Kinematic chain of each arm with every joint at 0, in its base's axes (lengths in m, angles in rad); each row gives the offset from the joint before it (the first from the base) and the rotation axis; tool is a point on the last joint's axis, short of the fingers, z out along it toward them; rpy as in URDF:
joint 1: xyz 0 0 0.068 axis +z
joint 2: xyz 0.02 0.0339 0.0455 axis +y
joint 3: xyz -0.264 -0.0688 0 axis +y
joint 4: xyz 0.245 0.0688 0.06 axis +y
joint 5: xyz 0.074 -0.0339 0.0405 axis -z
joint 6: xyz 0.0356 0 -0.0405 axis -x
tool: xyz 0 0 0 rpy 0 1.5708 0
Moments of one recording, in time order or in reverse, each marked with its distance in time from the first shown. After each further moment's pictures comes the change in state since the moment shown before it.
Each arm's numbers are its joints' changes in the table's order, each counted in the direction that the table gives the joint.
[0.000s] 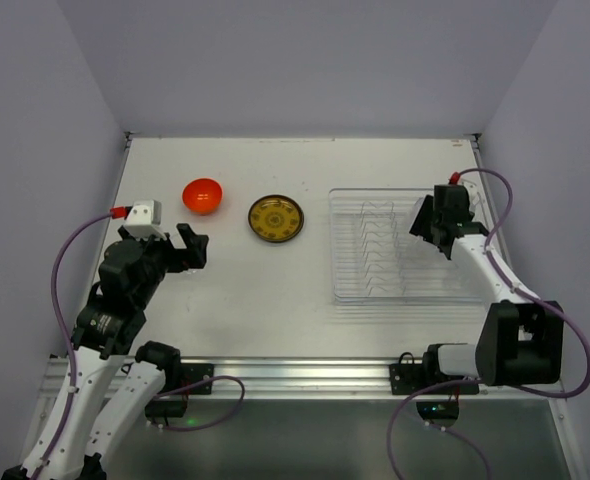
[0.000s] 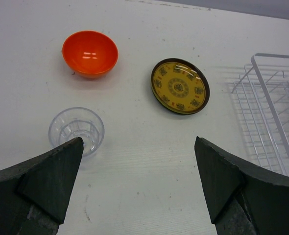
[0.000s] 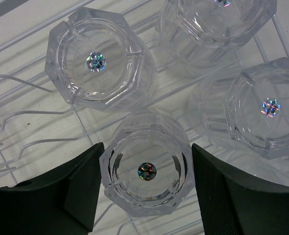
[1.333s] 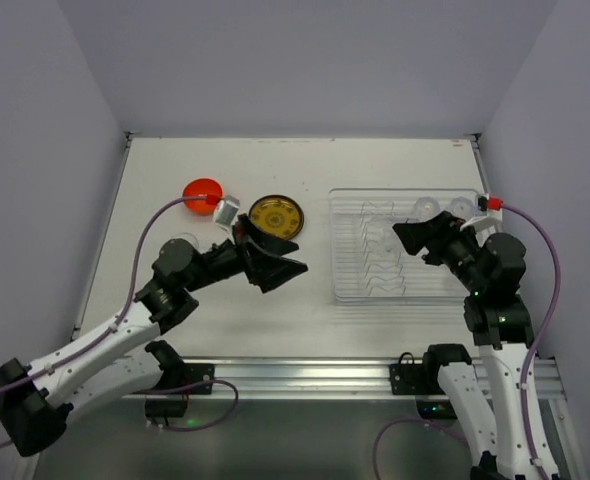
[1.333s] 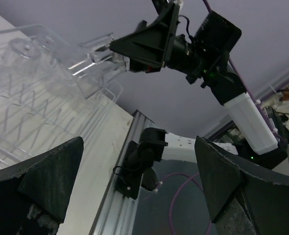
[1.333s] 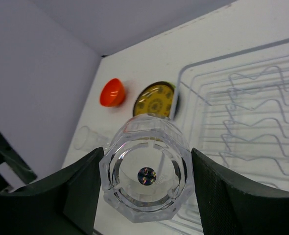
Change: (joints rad) left arm -0.443 0.301 0.167 -0.948 0.559 0.479; right arm 0.000 -0.760 0.096 0.033 -0.633 -0.212
